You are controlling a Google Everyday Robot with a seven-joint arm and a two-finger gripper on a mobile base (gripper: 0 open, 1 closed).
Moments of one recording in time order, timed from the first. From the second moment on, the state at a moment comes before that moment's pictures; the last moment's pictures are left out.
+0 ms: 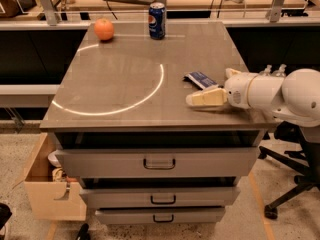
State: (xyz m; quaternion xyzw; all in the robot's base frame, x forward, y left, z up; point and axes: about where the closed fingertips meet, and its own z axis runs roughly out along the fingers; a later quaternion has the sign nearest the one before) arm 0.643 -0.145 0.835 -0.30 0.77 0.21 0.53
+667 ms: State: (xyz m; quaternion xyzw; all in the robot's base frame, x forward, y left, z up) arm 0.637 -0.152 0.814 -0.29 0.77 0.22 0.53
